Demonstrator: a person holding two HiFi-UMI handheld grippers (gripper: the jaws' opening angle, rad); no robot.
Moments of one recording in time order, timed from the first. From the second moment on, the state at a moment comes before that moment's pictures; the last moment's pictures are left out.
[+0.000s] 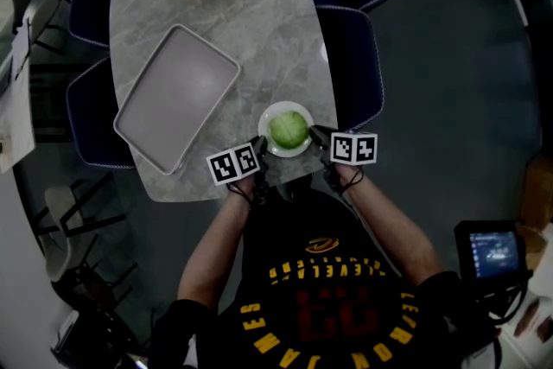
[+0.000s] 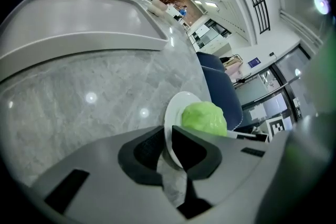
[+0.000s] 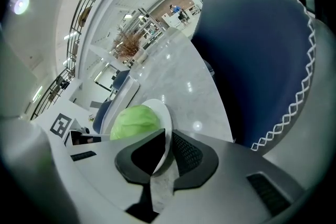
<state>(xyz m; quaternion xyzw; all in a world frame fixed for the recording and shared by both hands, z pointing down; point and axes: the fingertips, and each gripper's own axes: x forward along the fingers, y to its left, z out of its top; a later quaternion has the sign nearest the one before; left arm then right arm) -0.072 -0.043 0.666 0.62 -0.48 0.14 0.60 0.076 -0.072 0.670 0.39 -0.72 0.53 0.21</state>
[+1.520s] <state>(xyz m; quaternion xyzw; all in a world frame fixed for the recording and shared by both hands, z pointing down) -0.026 -0.050 0.404 0.79 -0.49 -0.01 0.37 0.047 -0.084 0.416 0.32 -0.88 0.34 -0.01</state>
